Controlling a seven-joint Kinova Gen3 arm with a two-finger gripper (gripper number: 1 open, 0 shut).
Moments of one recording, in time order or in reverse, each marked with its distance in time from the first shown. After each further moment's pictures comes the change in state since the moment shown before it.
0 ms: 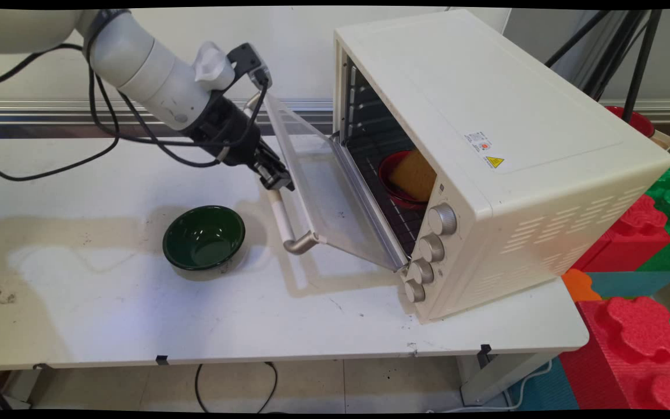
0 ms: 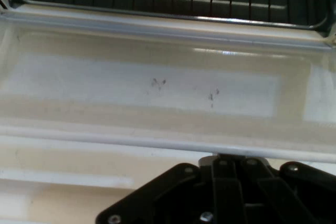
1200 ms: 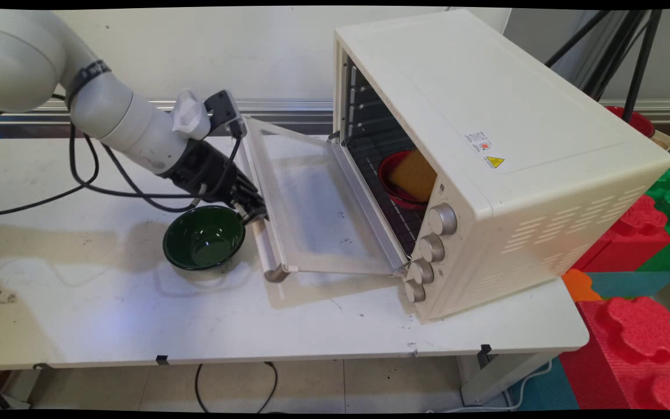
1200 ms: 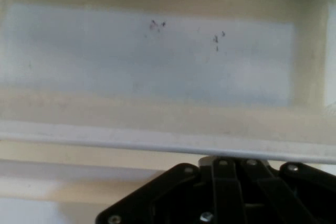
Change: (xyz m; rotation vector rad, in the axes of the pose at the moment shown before) arm -0.063 0.007 0.016 0.022 -0.023 0.022
